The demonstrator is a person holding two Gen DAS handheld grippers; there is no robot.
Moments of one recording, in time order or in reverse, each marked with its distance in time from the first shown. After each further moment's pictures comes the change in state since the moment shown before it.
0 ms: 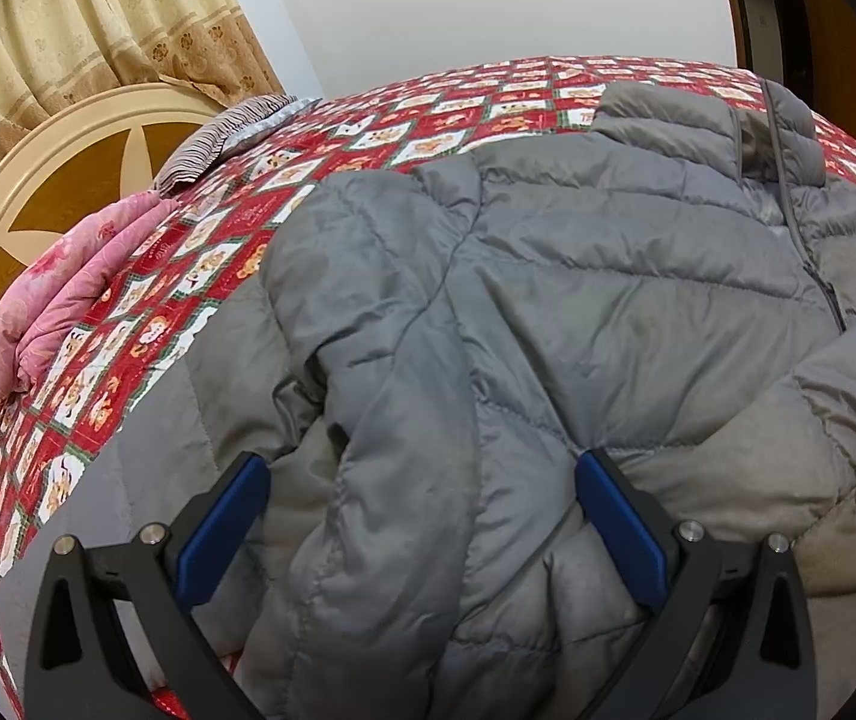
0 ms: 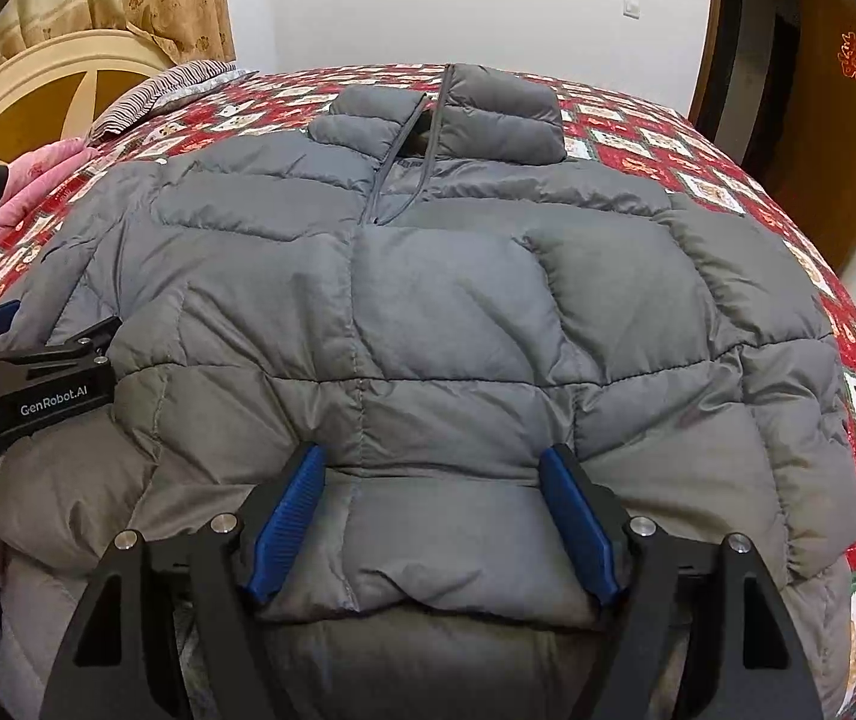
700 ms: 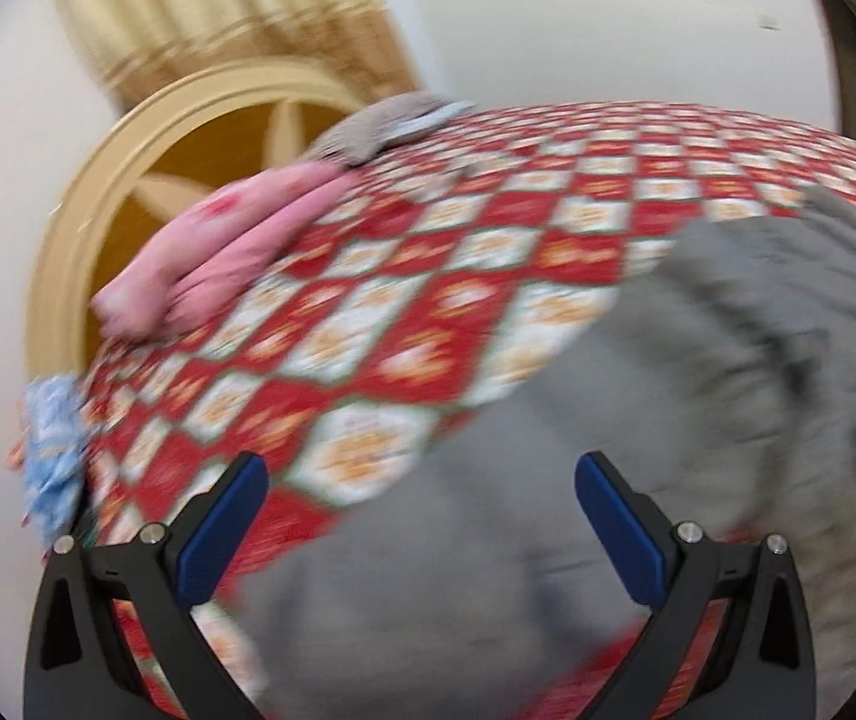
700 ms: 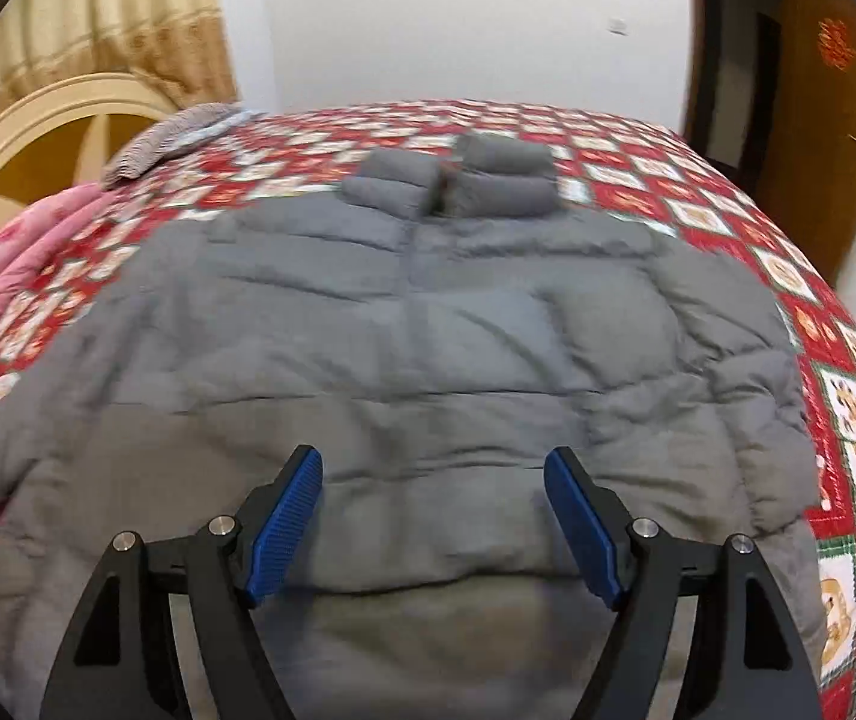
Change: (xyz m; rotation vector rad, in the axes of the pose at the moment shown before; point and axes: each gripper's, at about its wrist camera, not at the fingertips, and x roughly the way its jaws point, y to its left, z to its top) left arm -0.054 0.226 -0.056 -0.171 -0.016 0.223; right arm -0.057 0.034 0.006 0.019 -0.071 0.091
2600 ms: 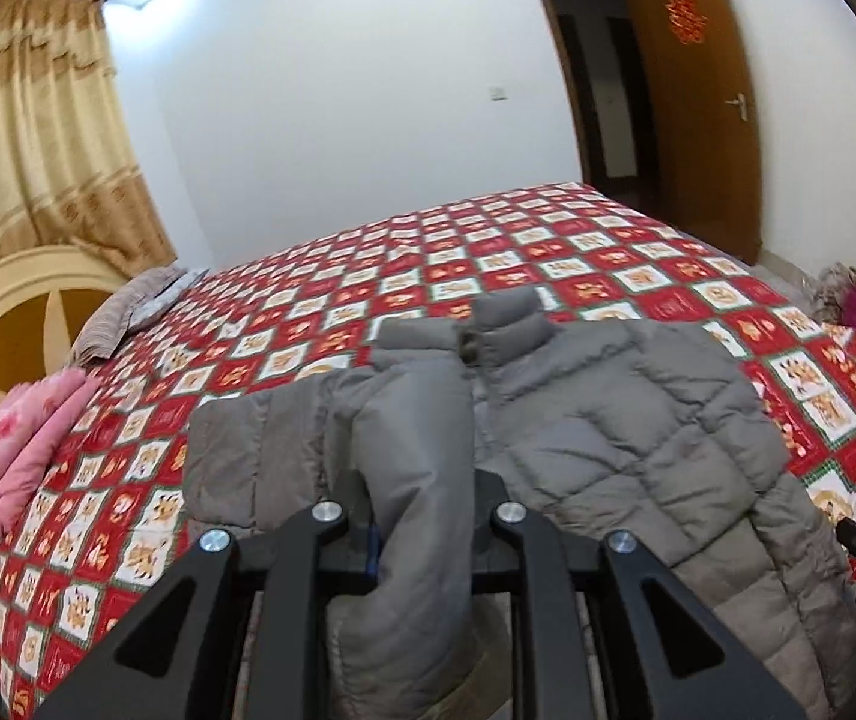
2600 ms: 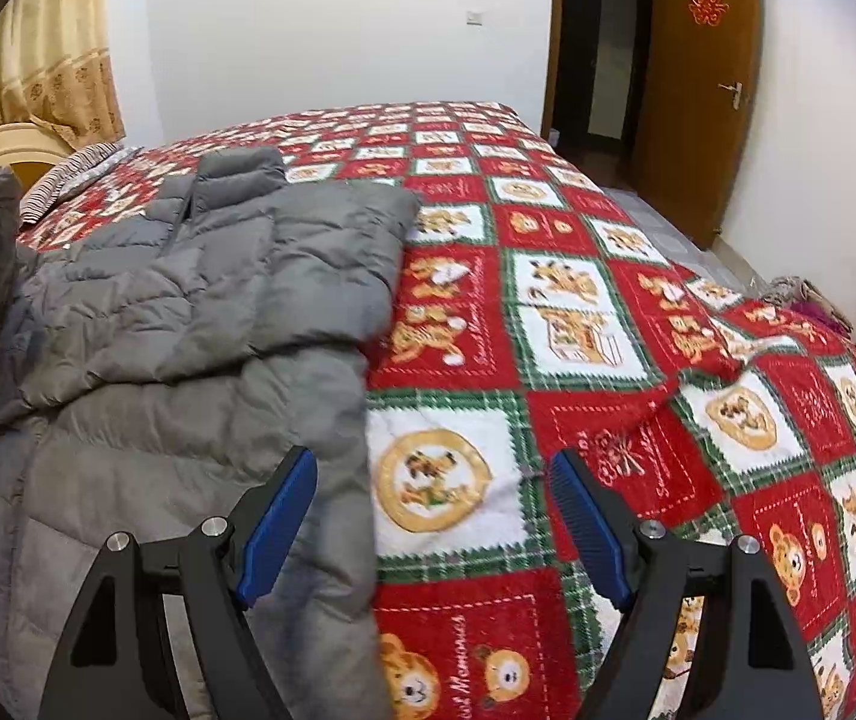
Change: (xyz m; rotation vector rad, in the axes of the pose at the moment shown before) left arm -0.195 -0.236 0.027 0.304 -0.334 -0.535; right arm -0.098 -0.186 -0.091 0.185 -0.002 -0.289
